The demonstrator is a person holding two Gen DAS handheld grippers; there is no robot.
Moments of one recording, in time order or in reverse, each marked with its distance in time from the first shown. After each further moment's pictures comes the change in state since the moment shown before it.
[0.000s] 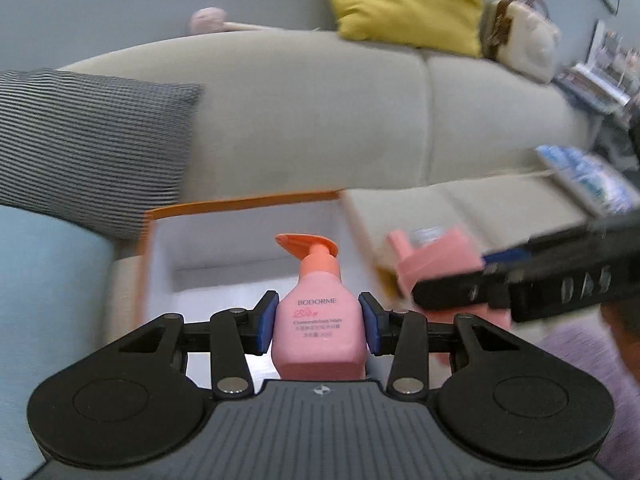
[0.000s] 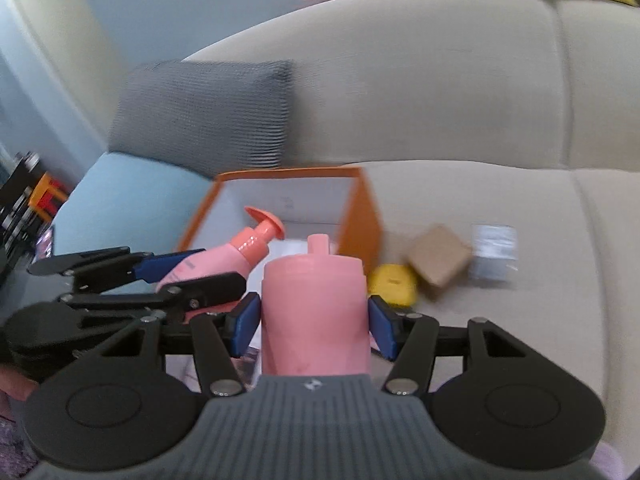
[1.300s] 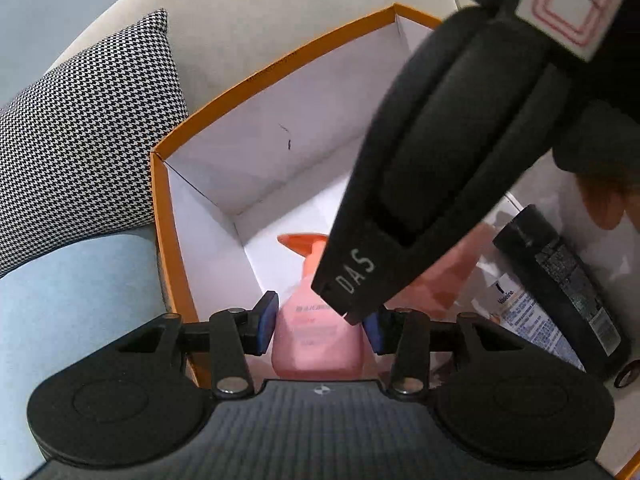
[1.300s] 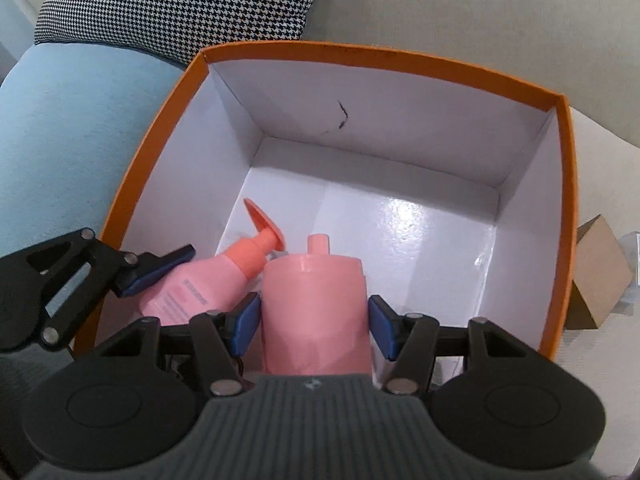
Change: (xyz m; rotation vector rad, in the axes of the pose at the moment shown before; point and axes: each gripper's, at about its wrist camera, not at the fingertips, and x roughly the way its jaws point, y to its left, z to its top) left arm 0.122 0.029 -0.028 0.412 0.232 0.203; right arm 0.183 0.059 0.027 -0.045 0.328 -0.164
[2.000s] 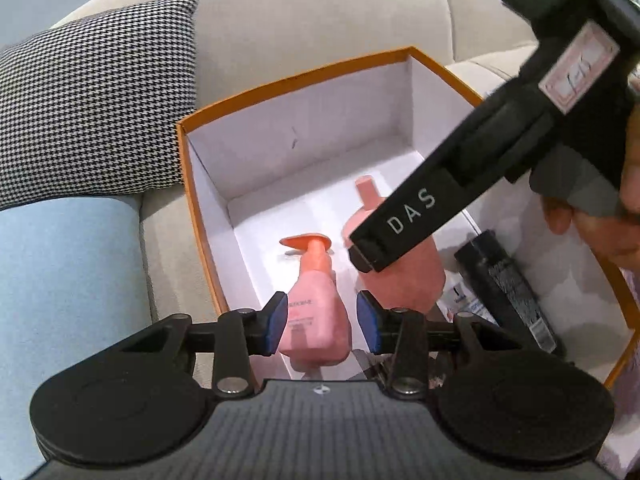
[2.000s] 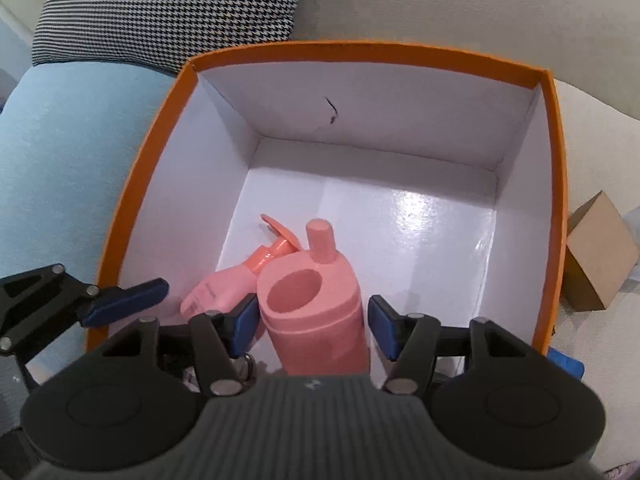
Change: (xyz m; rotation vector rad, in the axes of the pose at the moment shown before) left arm -0.029 0.039 -0.012 -0.140 -0.018 -0.186; right arm -0.008 -0.012 -0.001 0.054 0.009 0.061
